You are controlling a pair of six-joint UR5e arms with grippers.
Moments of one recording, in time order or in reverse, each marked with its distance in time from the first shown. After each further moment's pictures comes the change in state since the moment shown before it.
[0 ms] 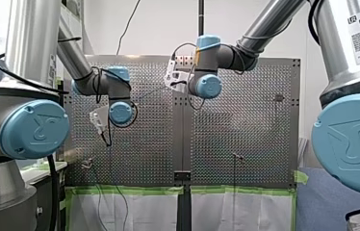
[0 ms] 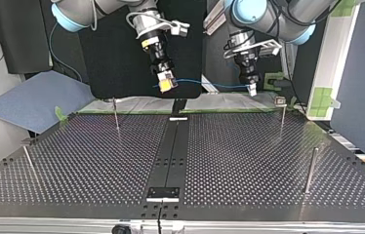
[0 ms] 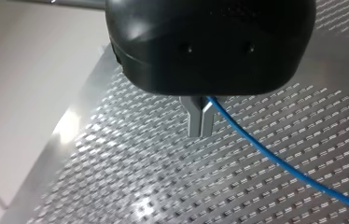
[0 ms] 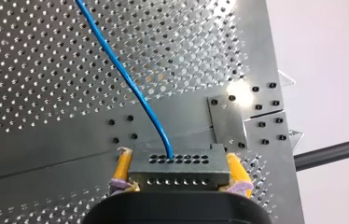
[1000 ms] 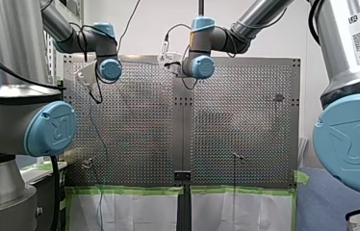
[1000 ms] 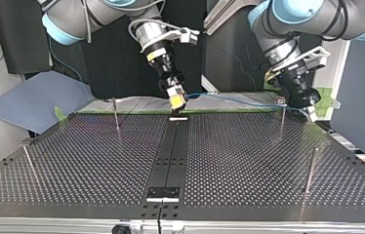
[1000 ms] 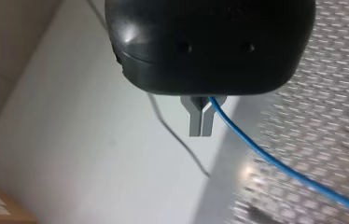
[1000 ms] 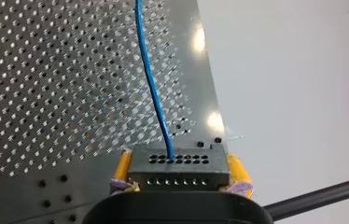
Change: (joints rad) left arm 0.180 0.306 0.187 -0.257 -0.016 -0.066; right arm 0.010 0.006 -0.195 0.115 -0.081 -0.021
